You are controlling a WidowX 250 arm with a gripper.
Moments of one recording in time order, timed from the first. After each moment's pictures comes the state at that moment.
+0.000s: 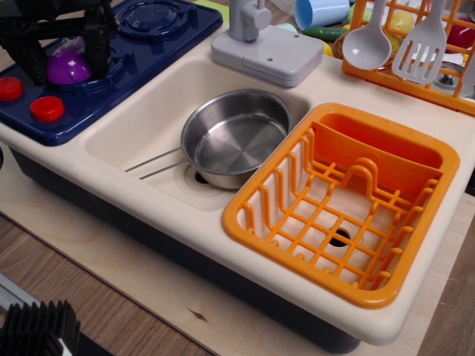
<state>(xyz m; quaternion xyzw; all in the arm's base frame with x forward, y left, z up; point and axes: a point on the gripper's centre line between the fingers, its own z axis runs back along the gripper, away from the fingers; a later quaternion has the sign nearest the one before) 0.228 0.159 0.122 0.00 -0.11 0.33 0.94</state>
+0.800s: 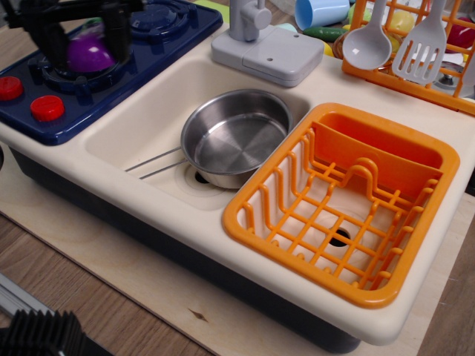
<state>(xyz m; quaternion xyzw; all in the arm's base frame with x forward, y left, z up) 0.225 0.109 0.148 -0.02 -0.09 0.33 0.94</state>
